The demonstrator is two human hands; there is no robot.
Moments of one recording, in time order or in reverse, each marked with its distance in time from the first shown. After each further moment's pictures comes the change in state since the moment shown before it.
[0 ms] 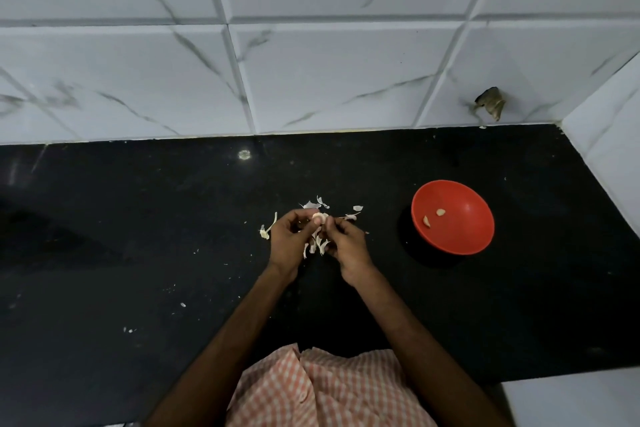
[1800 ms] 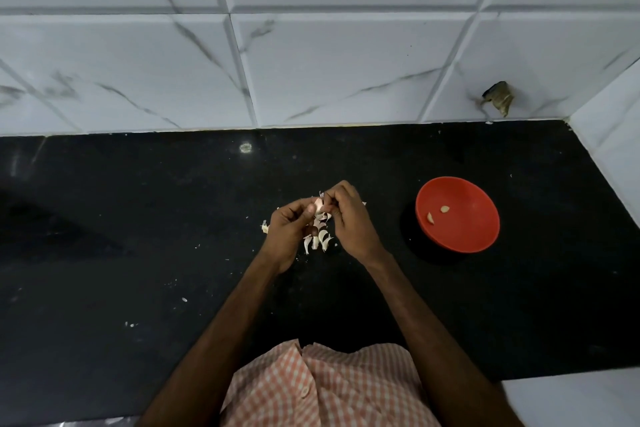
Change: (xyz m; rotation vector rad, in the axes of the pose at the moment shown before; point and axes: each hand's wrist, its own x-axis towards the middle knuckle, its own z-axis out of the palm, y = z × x) left_hand 0.004 0.021 -0.013 -0.092 -0.234 -0.015; right_hand 0.003 -0.048 -0.003 -0.882 -0.171 -0.822
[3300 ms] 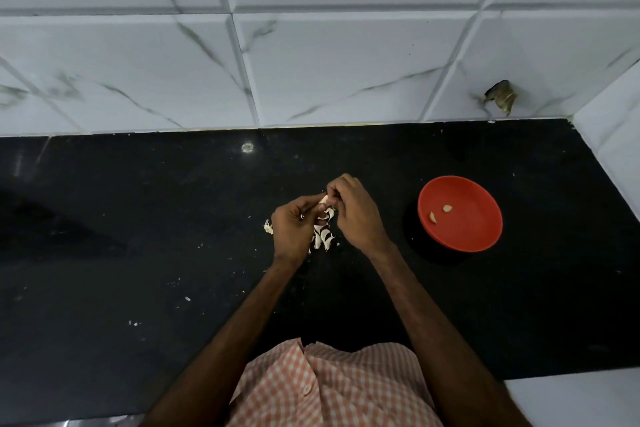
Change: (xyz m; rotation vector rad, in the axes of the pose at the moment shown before) left_hand -0.001 -0.002 0.019 0.368 0.211 0.295; right_hand 0.012 -0.005 -0.008 -0.214 0.002 -0.008
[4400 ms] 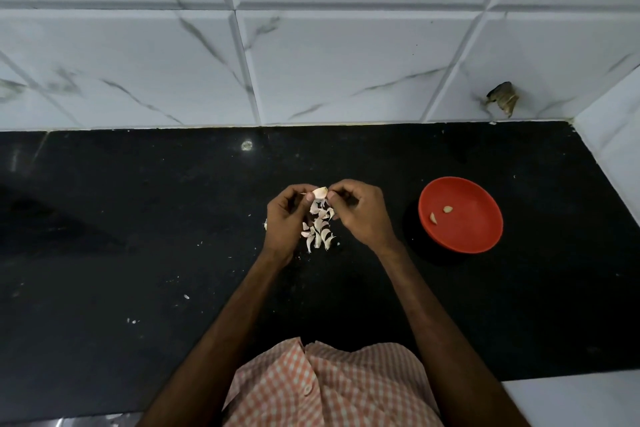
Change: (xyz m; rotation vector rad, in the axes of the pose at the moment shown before) left_hand 0.012 0.001 -0.016 -0.182 -0.022 -0.100; right_hand -0.001 -0.009 -0.015 0.385 0.039 0.118
